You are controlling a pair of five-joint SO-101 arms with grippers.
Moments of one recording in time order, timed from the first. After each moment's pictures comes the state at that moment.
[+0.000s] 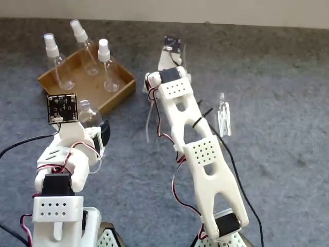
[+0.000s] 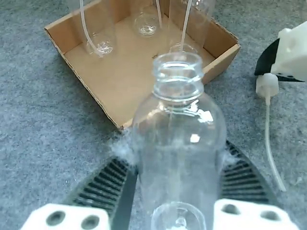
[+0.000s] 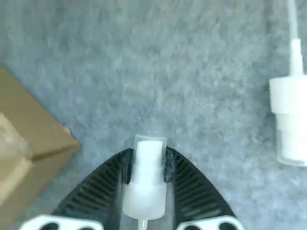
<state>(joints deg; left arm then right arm) -8.3 -71.3 67.4 50.5 9.0 -24.5 68.6 -73.0 75.4 -22.3</state>
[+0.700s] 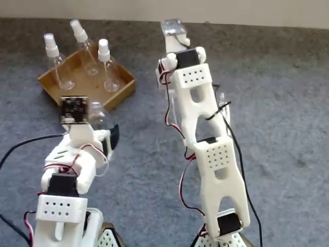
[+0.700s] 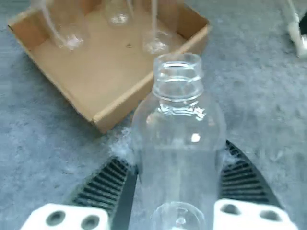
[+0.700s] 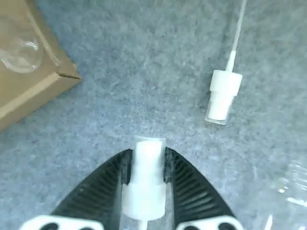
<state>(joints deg) -1.3 -71.3 69.6 50.4 9.2 -20.7 49.2 -73.6 96.1 -1.4</state>
